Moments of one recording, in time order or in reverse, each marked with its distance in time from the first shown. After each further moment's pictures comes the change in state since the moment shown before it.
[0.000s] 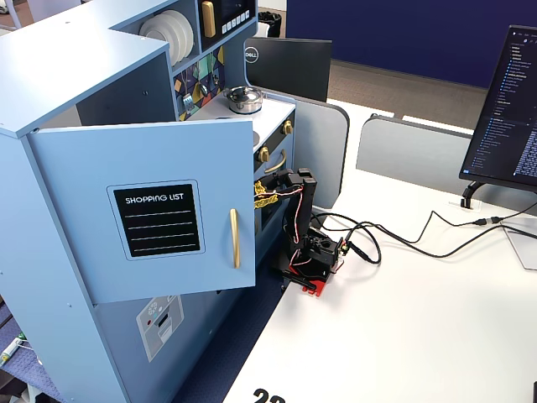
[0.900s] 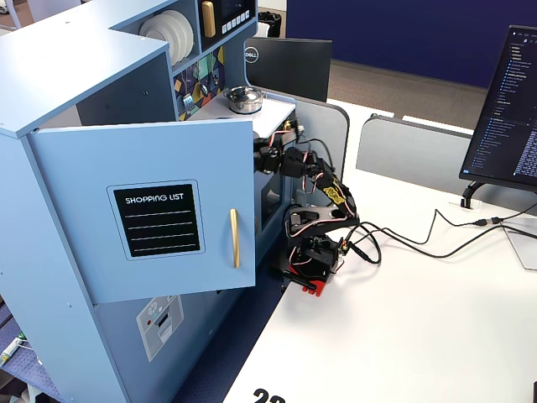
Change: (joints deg) arm 20.7 67.1 12.1 46.9 5.8
